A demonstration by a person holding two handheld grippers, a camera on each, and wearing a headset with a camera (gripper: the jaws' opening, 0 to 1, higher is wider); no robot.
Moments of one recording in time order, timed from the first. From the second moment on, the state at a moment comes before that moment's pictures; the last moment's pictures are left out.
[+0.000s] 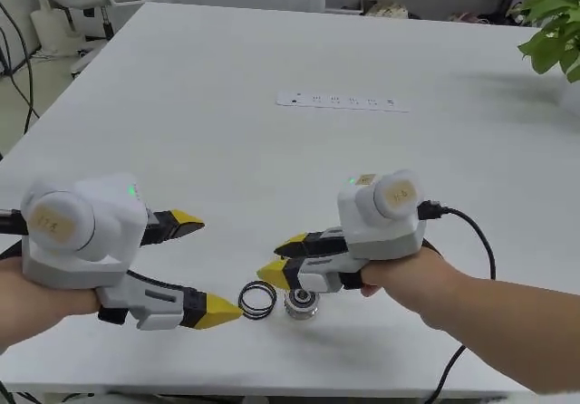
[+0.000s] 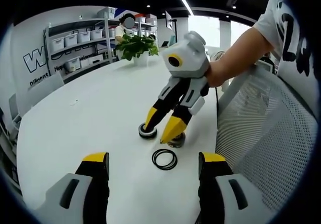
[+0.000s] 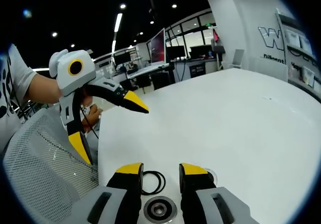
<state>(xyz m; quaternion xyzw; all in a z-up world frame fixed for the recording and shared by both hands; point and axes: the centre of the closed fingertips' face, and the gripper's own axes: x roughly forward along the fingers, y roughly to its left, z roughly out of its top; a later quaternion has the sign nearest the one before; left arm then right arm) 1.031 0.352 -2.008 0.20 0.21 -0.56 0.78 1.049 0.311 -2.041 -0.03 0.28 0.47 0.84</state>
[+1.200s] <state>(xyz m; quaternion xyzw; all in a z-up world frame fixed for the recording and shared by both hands) 1.060 0.319 -1.998 0.20 0.20 -0.57 0.77 1.073 0.260 -2.030 -0.01 0.23 0.42 0.87</state>
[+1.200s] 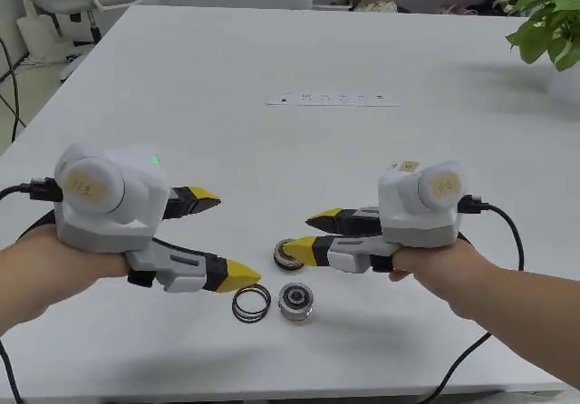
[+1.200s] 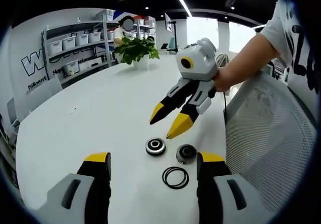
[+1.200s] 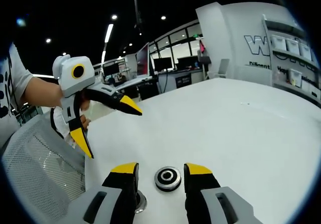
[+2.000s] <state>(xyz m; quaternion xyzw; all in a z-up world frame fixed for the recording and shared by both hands) 1.071 0.304 -2.012 0.19 0.22 -0.57 0.77 1.075 0.237 -2.046 -0.04 0.25 0.41 0.88</state>
